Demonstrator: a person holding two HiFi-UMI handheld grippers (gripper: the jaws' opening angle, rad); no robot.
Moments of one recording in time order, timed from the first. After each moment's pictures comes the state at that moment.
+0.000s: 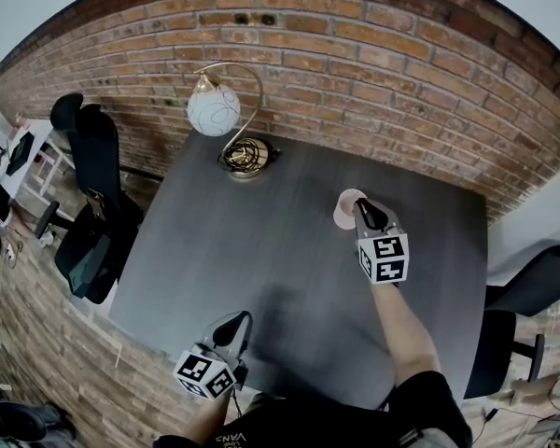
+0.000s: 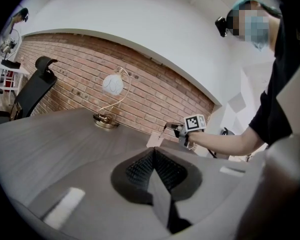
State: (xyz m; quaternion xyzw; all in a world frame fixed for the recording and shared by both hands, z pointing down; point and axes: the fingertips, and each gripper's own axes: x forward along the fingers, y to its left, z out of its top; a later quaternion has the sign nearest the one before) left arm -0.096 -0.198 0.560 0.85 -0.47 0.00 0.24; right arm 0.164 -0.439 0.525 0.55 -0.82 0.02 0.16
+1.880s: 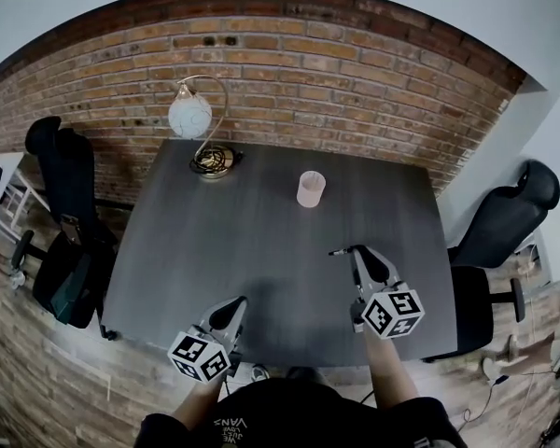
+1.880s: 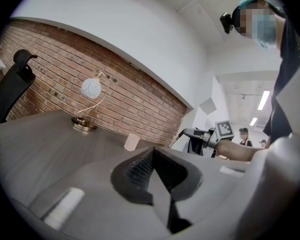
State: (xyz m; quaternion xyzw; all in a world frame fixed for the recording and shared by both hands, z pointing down) left arm -0.093 -0.139 0.529 0.92 -0.34 -0.03 0.21; right arm 0.172 -0.176 0.451 0.63 -0.77 0.10 -0.02
